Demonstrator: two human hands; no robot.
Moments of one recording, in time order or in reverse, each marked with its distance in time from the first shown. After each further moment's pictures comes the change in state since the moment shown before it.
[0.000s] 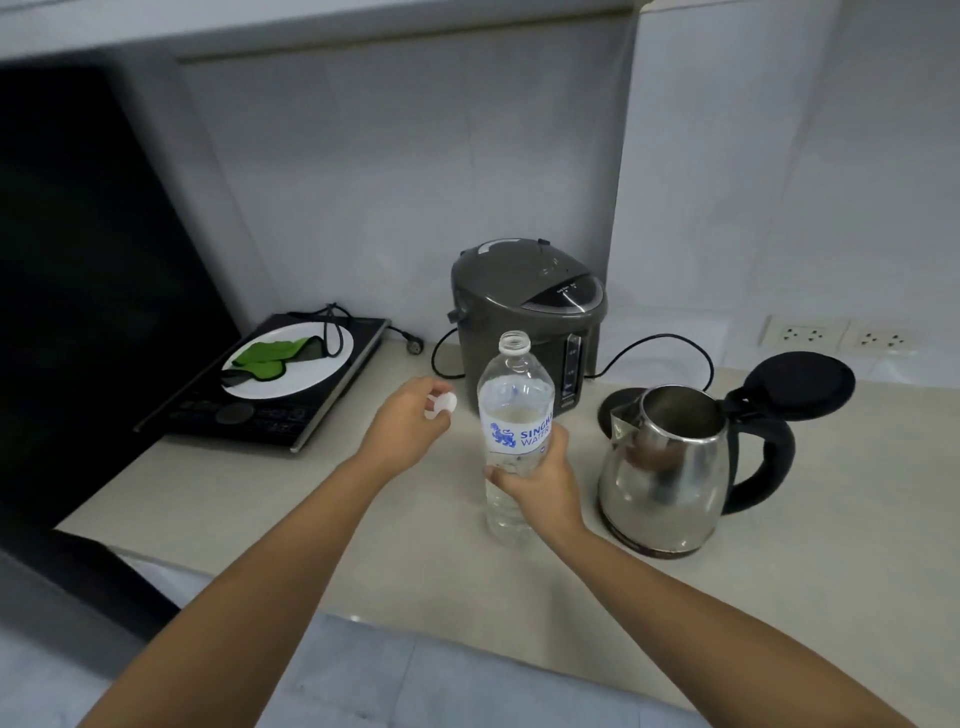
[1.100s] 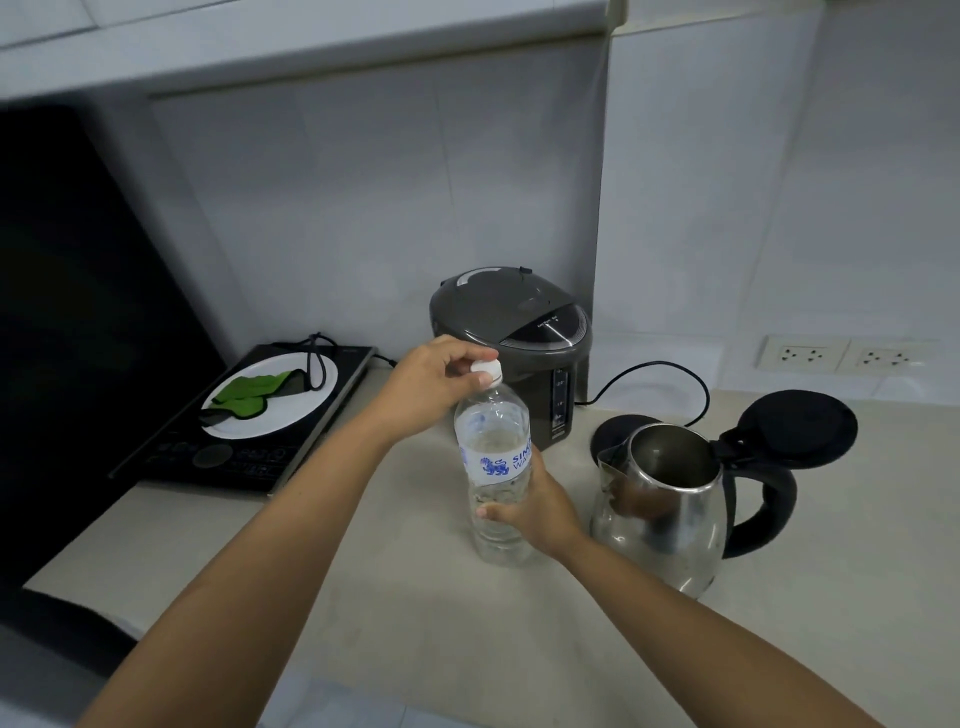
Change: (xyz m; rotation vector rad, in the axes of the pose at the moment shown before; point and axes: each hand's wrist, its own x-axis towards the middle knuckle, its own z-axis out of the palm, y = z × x) left_hand 0.060 0.096 -0.027 -0.183 -0.131 0.166; right_hand 0.058 0.016 -0.018 -0.048 -0.285 0.006
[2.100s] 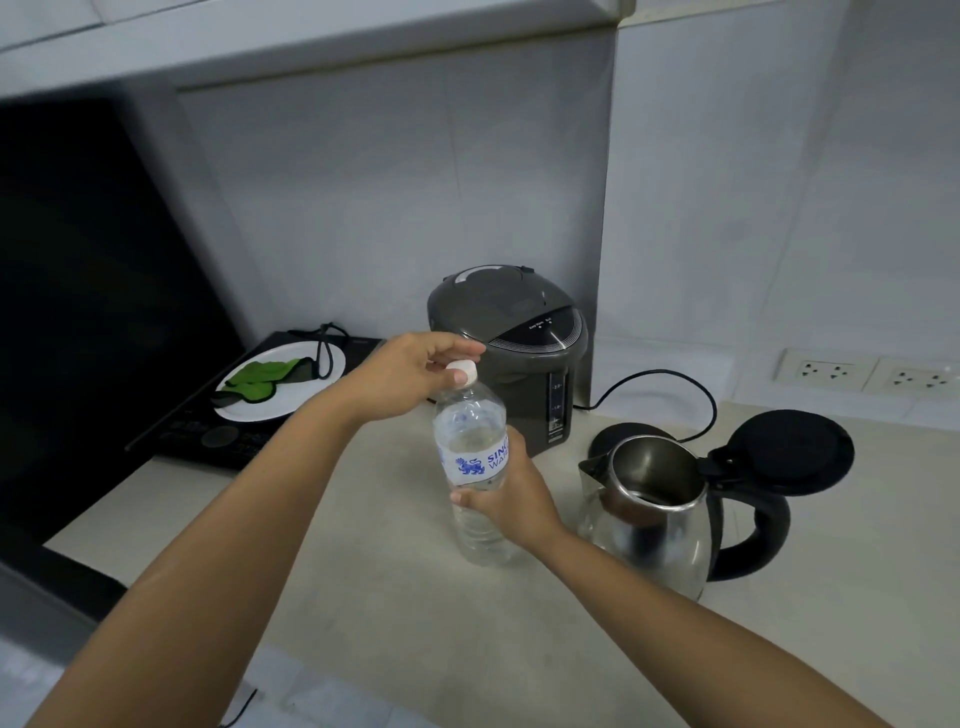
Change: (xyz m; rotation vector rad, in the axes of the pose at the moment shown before) left_hand 0.009 0.010 -0.005 -0.014 -0.122 -0.108; right_hand 0.009 -0.014 -0.010 0.084 -0.039 -0.102
